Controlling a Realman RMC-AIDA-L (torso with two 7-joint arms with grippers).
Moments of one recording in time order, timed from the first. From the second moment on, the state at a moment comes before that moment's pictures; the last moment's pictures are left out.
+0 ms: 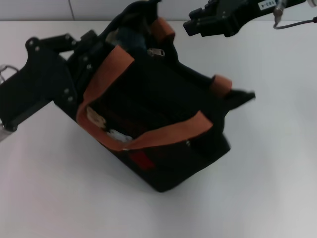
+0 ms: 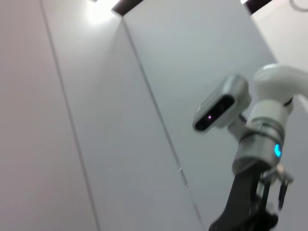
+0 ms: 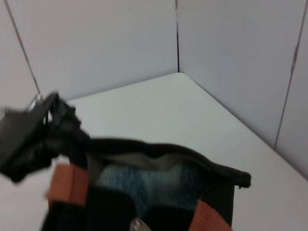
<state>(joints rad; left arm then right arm) -0.42 -2.07 0.70 0.36 1.40 1.87 -0.44 0.79 2.05 -1.06 -1.38 -2.16 -1.61 2.20</state>
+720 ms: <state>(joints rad) -0.50 -2.08 0.72 0.37 1.40 1.89 -0.43 0.60 2.08 -1.12 -1.54 -2.02 -1.67 1.95</state>
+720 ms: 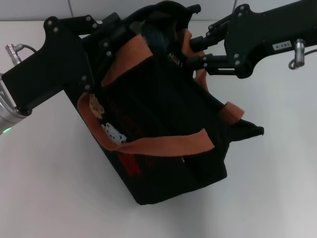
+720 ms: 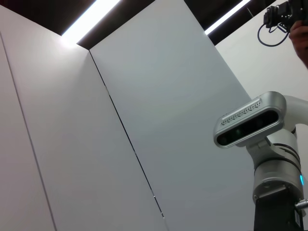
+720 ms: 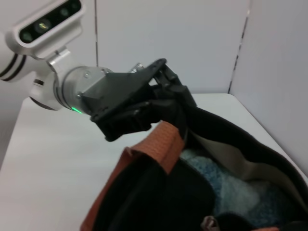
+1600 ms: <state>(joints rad) -0.51 -2.08 0.76 0.37 1.39 1.89 -0.43 0.56 2.08 -1.23 -1.57 -2.02 -1.58 1.89</state>
